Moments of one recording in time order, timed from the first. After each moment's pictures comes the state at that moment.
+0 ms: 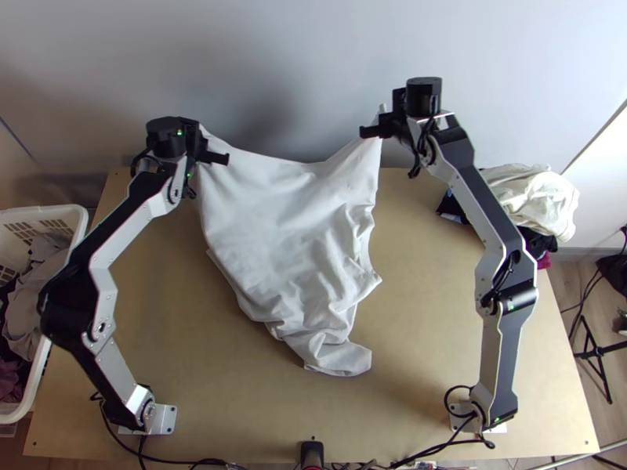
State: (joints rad) left arm -0.16 1.89 1.63 0.01 -0.19 0.20; right arm 0.36 2.15 2.26 -0.55 0.11 0.04
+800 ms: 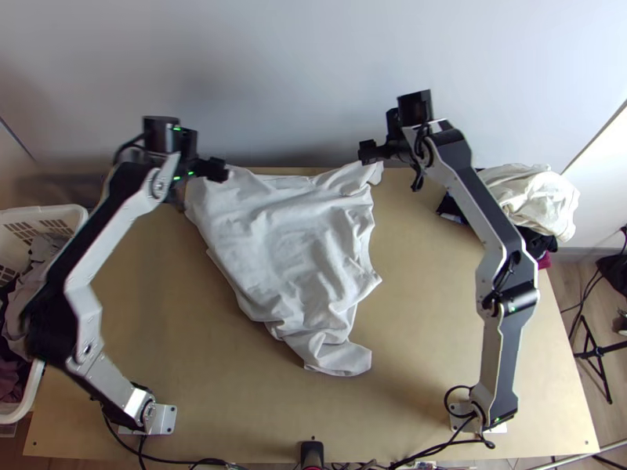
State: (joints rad) left arm -0.17 1.74 1.68 -0.54 -0.07 0.06; right arm 0.36 2.11 2.23 -0.78 0.06 0.05
